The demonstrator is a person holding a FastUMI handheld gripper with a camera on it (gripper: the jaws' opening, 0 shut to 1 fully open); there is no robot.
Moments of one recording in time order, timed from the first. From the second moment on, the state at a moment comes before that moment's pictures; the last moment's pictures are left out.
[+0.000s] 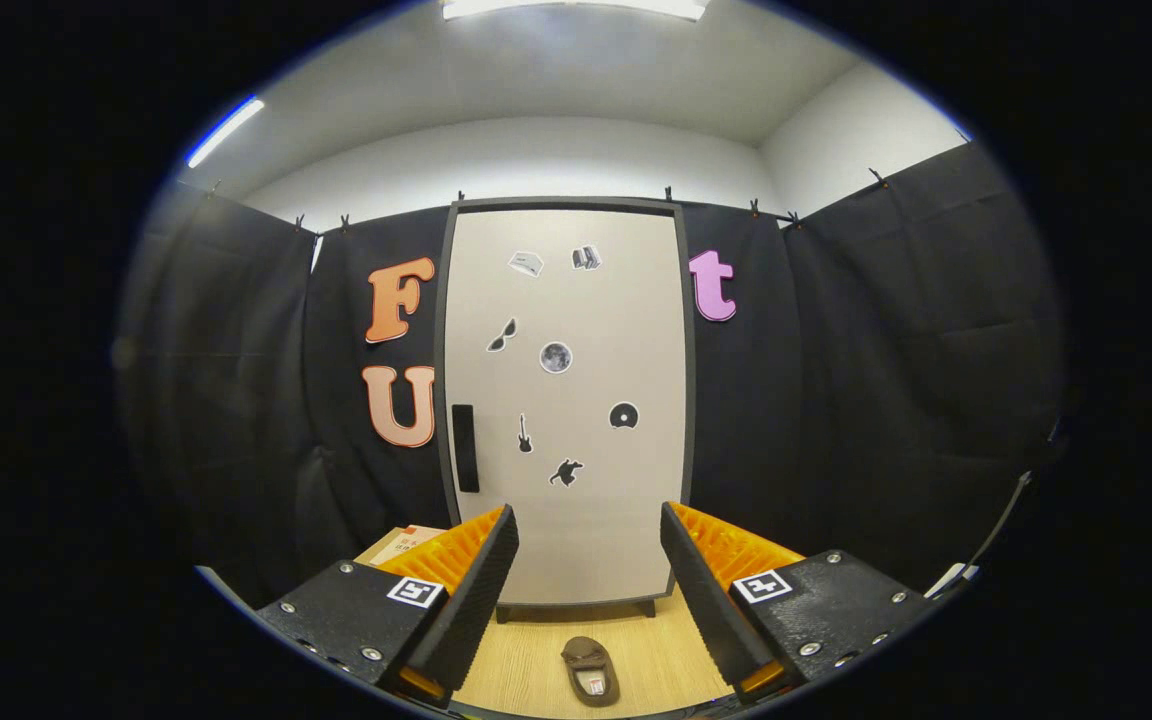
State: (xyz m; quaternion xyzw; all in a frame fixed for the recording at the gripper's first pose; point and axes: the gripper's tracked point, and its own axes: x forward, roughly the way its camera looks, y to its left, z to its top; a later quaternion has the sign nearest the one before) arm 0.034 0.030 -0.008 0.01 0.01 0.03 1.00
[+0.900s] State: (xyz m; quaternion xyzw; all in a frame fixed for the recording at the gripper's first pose) arm 0.124 0.134 -0.023 0.00 0.01 0.05 1.00
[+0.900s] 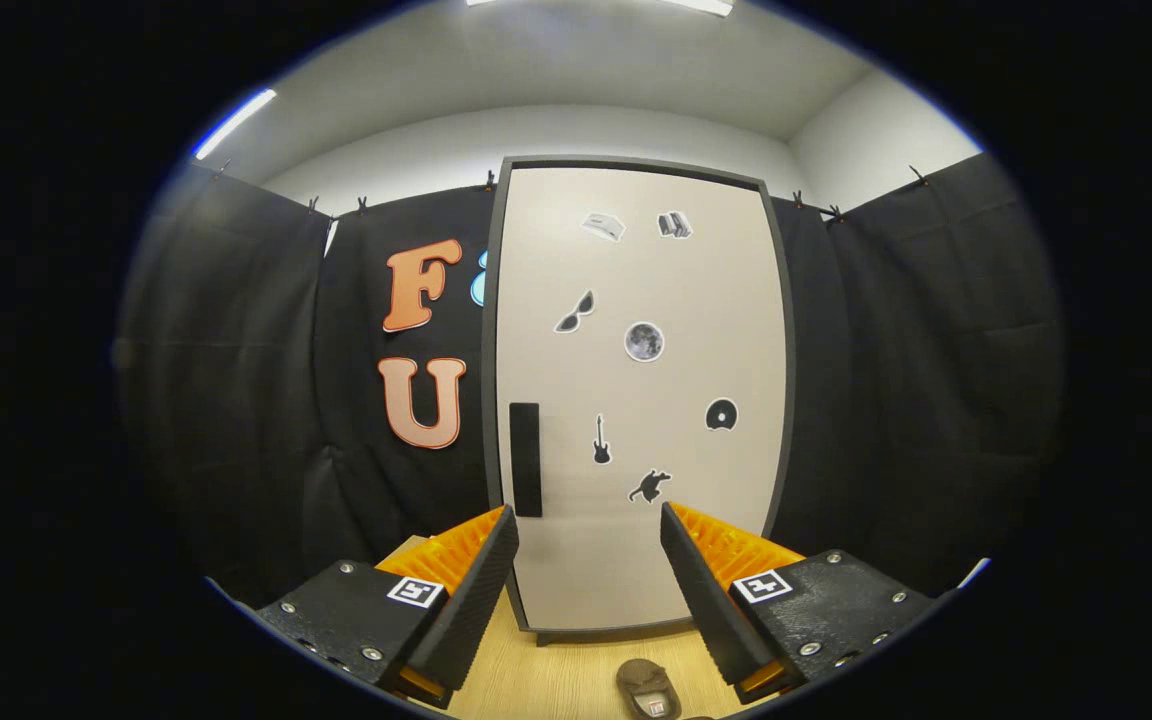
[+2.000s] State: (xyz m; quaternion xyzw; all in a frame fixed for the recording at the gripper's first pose) arm 0.283 0.213 -0.064 -0.01 0.04 0.12 0.99
